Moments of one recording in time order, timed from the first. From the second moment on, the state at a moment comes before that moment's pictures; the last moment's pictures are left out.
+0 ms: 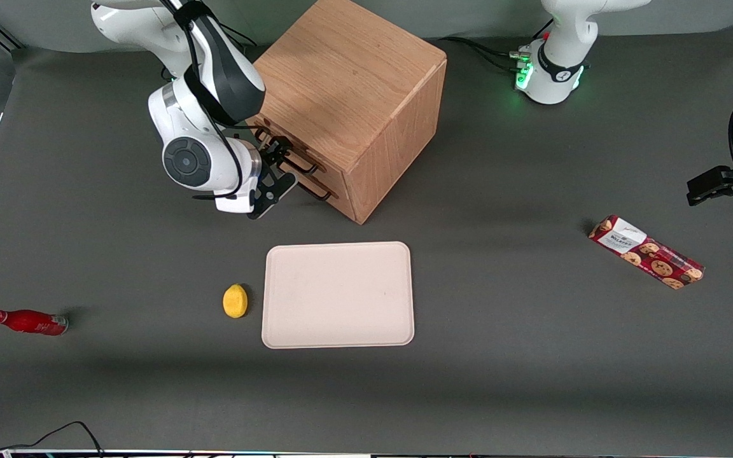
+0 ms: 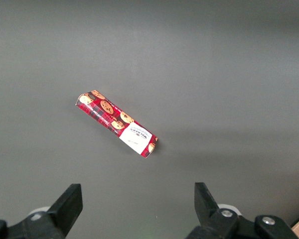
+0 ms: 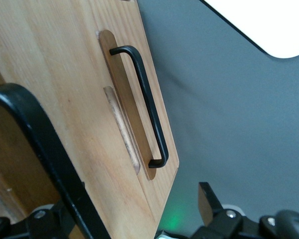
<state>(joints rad) 0.61 0.18 -0.12 -1.92 0.31 1.69 -0.29</state>
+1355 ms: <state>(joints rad) 0.59 0.26 -0.23 -1.83 0.31 1.71 -0.48</state>
